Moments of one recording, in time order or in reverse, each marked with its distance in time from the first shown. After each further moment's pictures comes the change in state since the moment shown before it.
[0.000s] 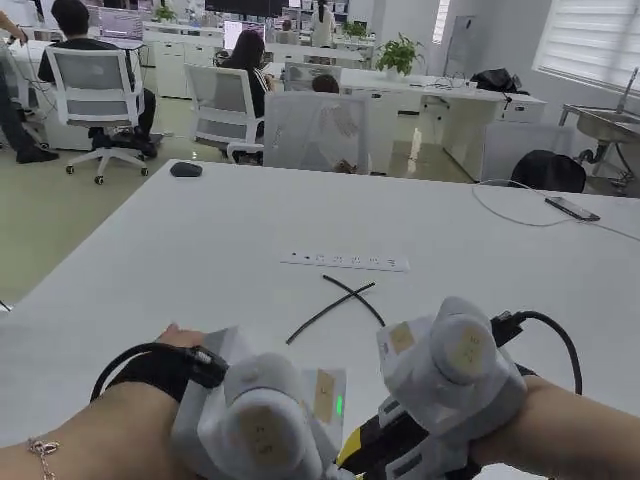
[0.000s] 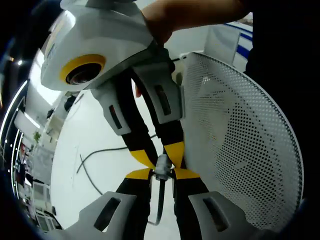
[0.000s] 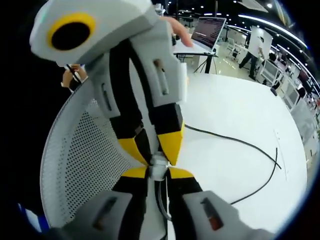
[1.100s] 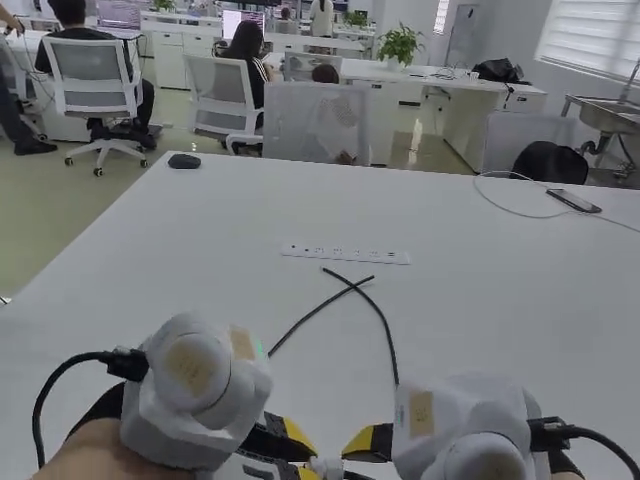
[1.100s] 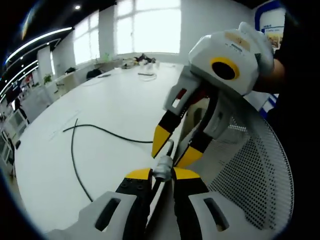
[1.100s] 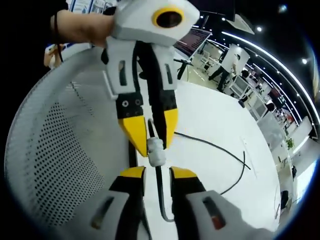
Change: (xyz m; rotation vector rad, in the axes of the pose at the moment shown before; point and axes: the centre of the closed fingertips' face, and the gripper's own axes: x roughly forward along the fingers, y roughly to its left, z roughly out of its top) left arm -0.001 0.009 -0.017 -0.529 -0.220 0.050; right arm 0.006 -0.018 -0.010 -0.083 -0.053 -0.378
